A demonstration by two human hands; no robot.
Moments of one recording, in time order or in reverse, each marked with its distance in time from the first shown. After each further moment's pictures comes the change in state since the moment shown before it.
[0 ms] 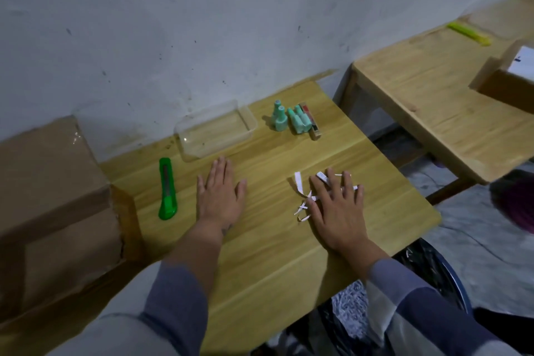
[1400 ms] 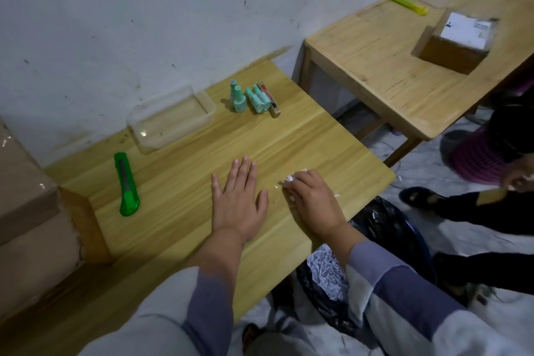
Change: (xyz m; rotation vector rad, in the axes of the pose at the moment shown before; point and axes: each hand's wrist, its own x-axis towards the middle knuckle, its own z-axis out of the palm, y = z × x) left_hand -0.057 0.072 0.036 0.144 -0.005 0.318; right_hand -0.033 0.018 0.002 0.277 0.340 -0.312
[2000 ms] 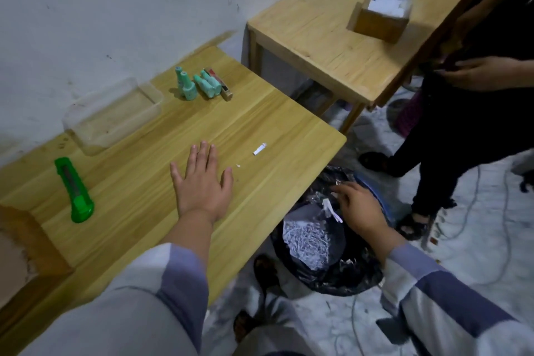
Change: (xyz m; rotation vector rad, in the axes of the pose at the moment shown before) left_hand 0.002 -0.003 0.003 -0.048 0.049 -0.002; right_hand -0.132 0.053 -0.060 -0.157 -0.168 0.744
